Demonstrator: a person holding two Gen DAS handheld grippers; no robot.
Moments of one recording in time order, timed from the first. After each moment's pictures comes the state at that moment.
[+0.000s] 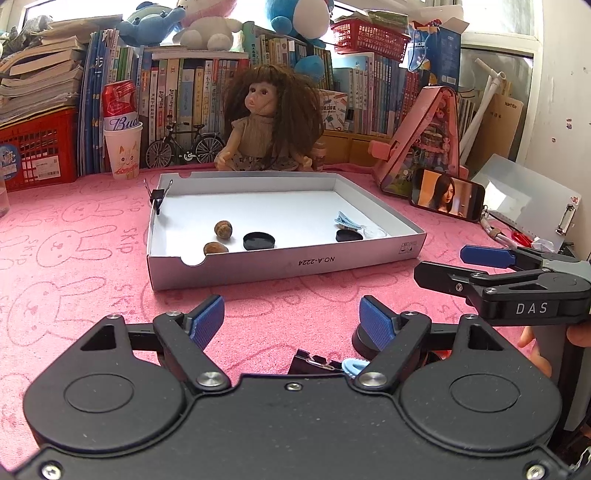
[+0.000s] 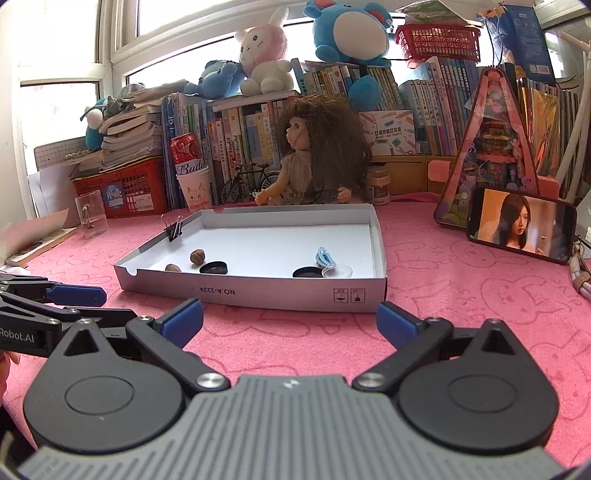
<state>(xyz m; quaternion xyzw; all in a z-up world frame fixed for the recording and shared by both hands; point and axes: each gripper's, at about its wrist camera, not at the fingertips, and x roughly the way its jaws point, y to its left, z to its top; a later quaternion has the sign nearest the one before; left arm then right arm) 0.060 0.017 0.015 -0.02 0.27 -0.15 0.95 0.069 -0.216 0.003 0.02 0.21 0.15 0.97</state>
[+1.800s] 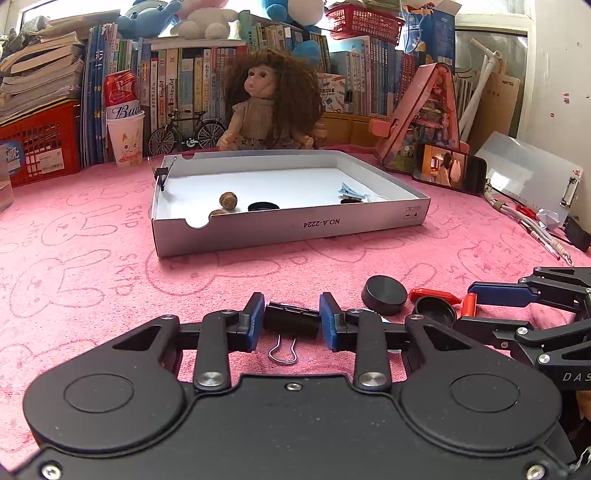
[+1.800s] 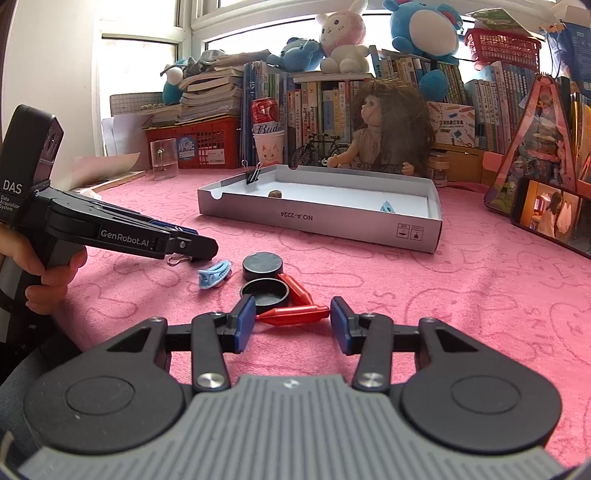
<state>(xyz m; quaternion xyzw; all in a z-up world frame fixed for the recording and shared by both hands) 0.046 0.017 -0.010 0.00 0.28 -0.15 0.95 0.004 -0.209 -0.025 -0.04 0.21 0.24 0.95</state>
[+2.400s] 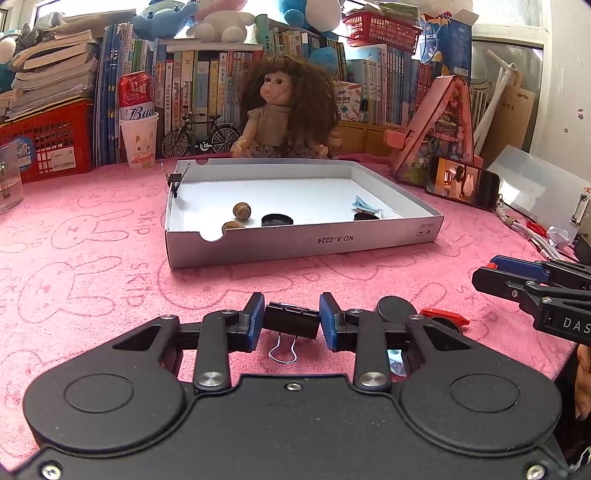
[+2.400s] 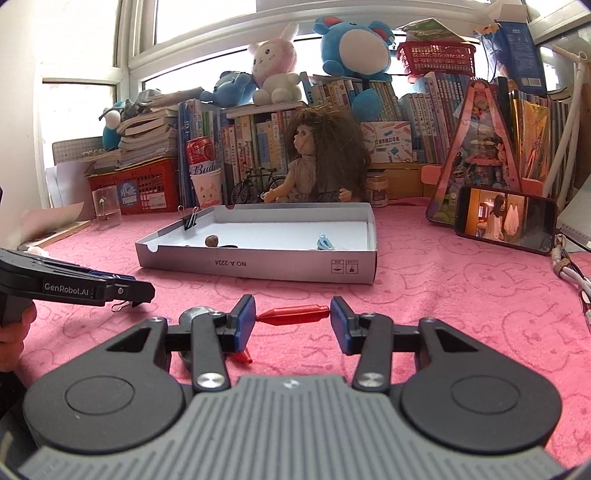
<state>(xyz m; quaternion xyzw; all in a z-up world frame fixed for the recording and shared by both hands) 0.053 0.019 -0.001 -0.01 0.27 -0.13 0.95 0.022 -0.228 -0.011 0.02 0.18 0.15 0.97</state>
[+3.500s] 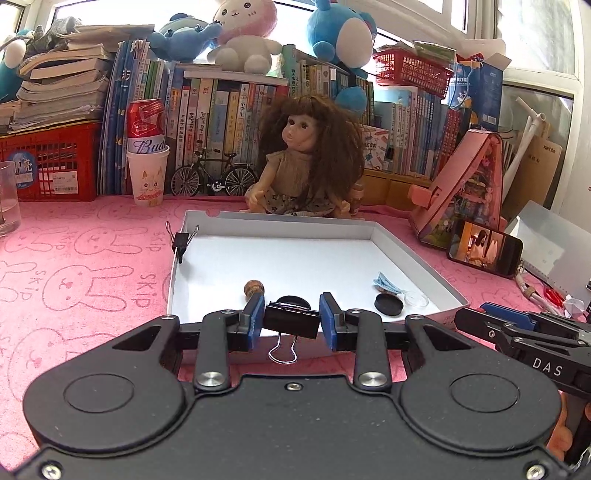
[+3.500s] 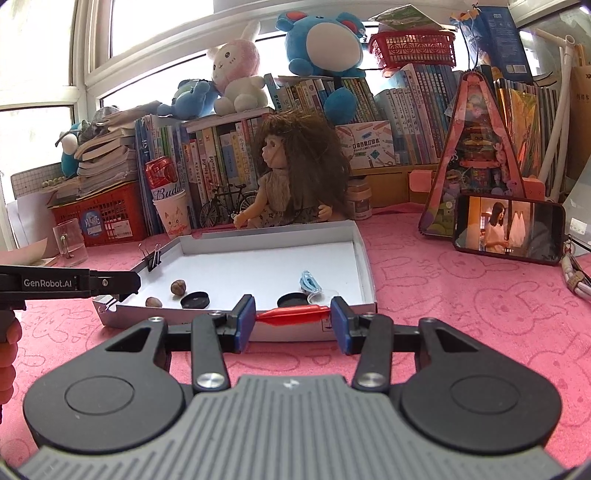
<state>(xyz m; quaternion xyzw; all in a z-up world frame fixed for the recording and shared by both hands) 0.122 0.024 0.035 -0.06 0.24 -0.10 0.96 0.089 -0.212 0.007 0.05 0.18 0.11 0.98</state>
